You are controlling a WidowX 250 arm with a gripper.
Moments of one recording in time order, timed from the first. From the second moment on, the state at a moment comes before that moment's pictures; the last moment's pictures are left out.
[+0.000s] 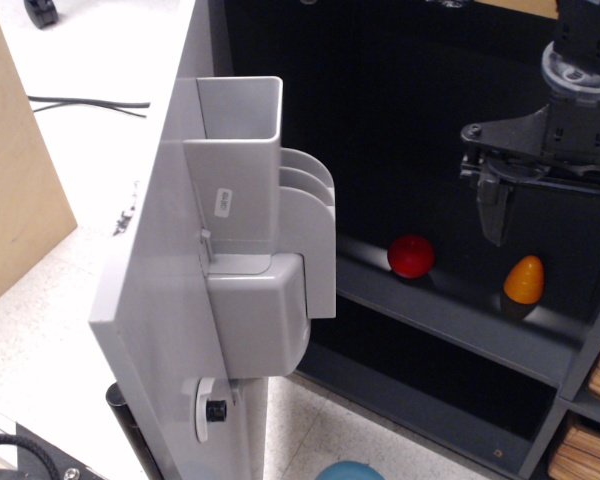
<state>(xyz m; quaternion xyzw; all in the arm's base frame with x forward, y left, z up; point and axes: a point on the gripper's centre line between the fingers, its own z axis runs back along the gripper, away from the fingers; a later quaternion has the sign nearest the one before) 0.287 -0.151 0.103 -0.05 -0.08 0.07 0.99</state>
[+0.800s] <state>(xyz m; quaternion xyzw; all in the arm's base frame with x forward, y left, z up) 0.258 -0.135 0.150 -0.08 -0.05 0.07 0.99</state>
